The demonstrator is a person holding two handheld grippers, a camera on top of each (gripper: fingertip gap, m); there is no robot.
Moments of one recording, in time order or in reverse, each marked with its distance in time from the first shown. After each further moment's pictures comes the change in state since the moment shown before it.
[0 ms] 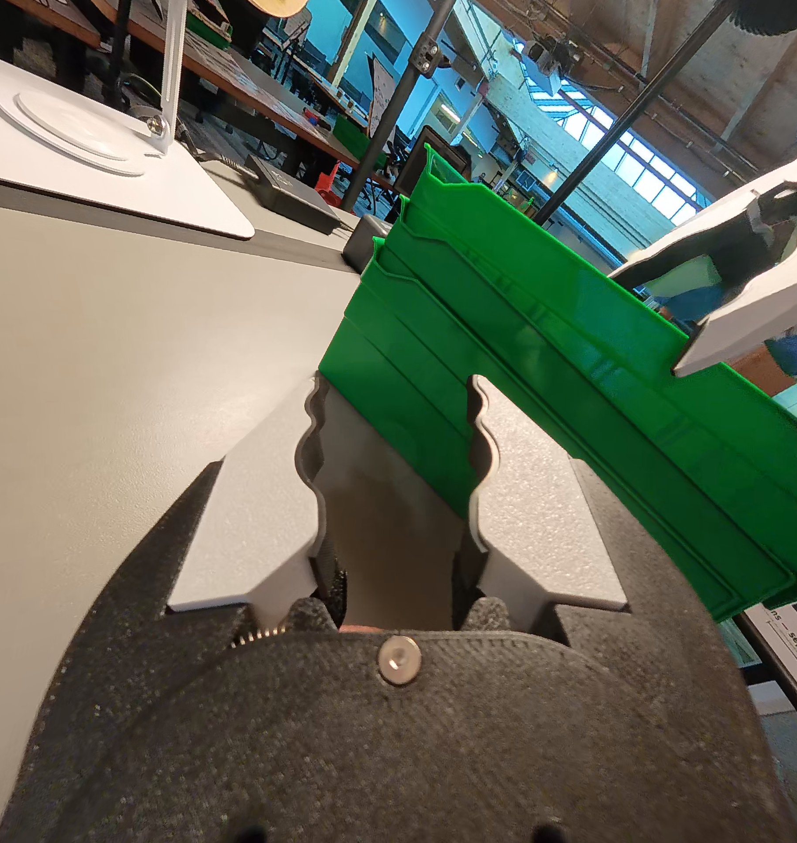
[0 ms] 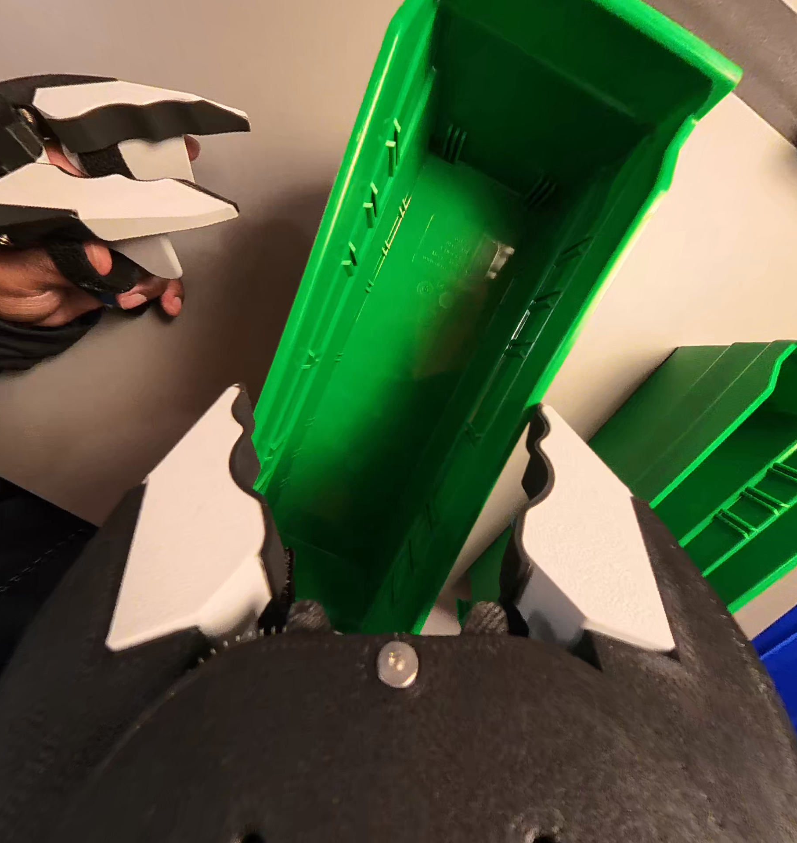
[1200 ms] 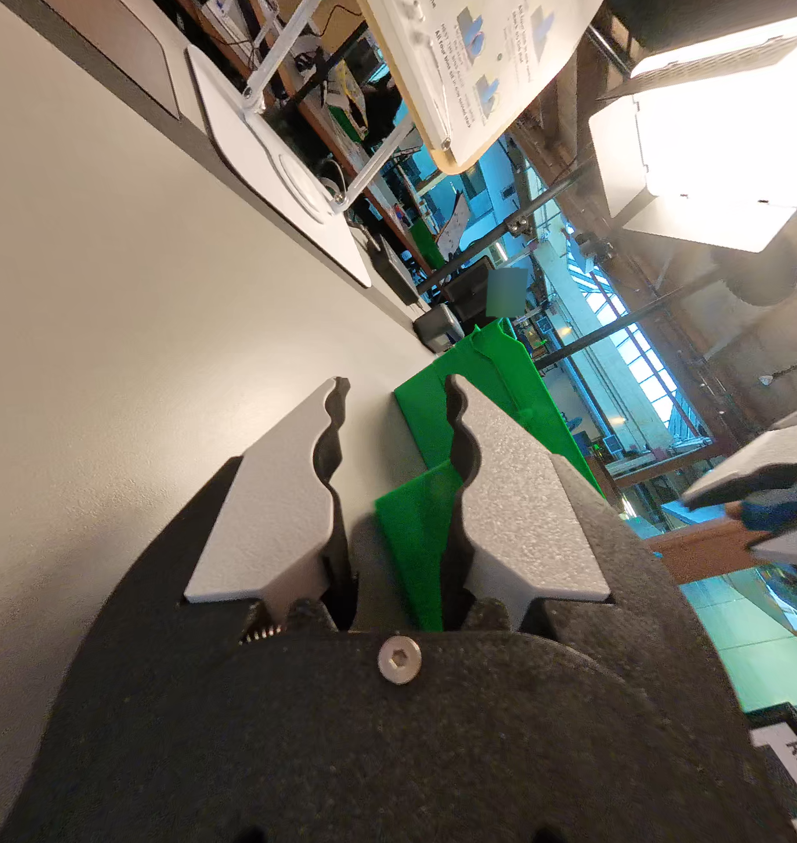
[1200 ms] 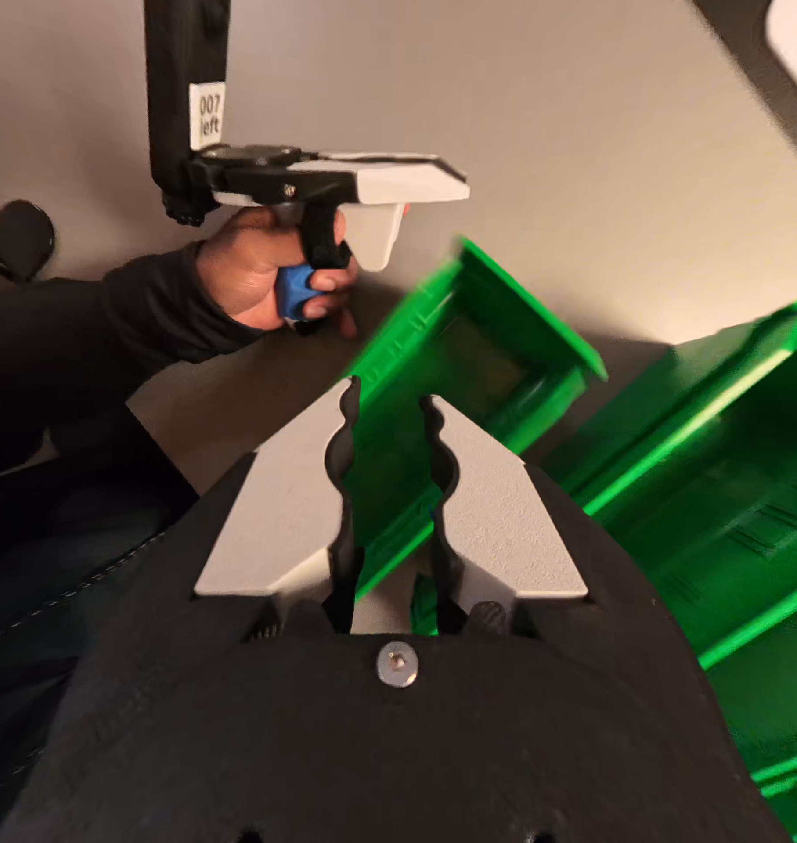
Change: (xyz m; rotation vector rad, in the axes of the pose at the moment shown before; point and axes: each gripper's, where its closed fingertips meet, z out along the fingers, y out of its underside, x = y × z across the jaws) left arm -0.059 -0.023 -0.088 0.198 -0.139 -0.356; right arm -0.166 -0.041 -0.003 0.121 -0.205 -0.274
